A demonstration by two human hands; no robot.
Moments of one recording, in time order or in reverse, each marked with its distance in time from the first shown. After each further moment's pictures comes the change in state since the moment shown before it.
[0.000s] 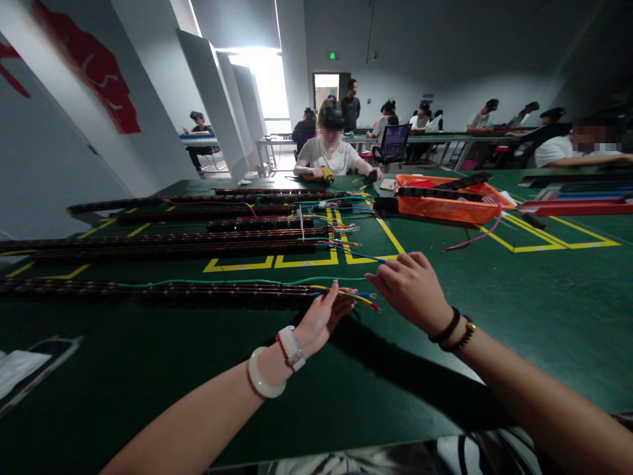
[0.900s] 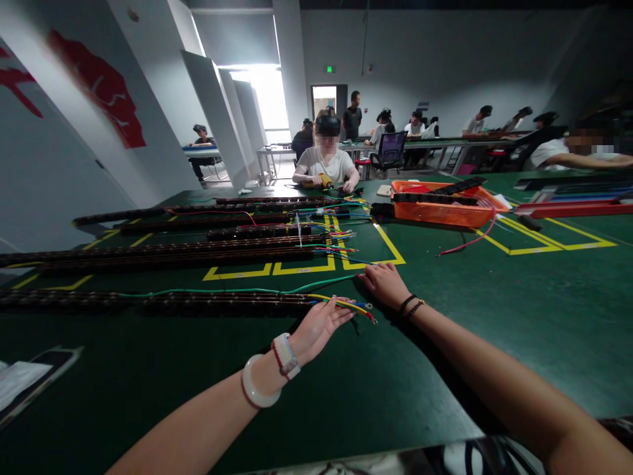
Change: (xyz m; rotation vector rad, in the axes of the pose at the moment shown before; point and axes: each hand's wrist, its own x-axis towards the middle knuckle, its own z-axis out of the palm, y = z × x) left_hand -0.002 0.001 -0.009 0.073 -0.127 -0.023; right_hand -0.003 0.026 0.118 0.160 -0.274 0.137
